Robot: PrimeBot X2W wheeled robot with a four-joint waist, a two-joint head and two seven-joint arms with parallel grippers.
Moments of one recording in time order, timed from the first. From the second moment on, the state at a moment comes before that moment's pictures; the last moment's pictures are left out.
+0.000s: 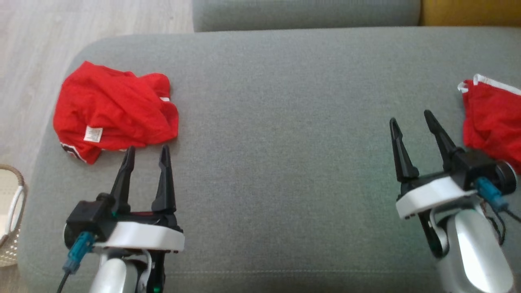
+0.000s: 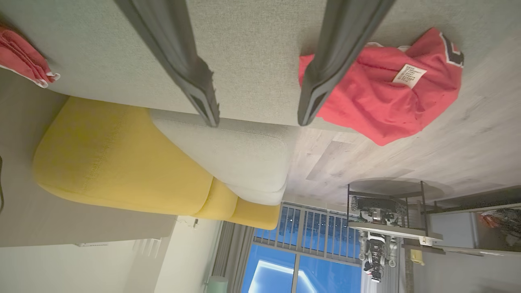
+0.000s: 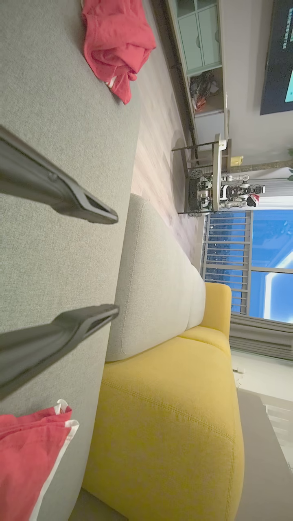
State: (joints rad) left arm -0.02 0.05 -0.19 0.01 -0.26 0.02 -0.26; right arm -0.25 -0.06 -0.04 0.27 0.01 0.13 -0.25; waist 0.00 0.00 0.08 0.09
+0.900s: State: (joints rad) left arm 0.00 0.05 -0.19 0.00 -0.26 0.03 -0.26; right arm -0.15 -0.05 -0.04 0.20 0.04 0.13 -0.25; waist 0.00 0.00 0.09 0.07
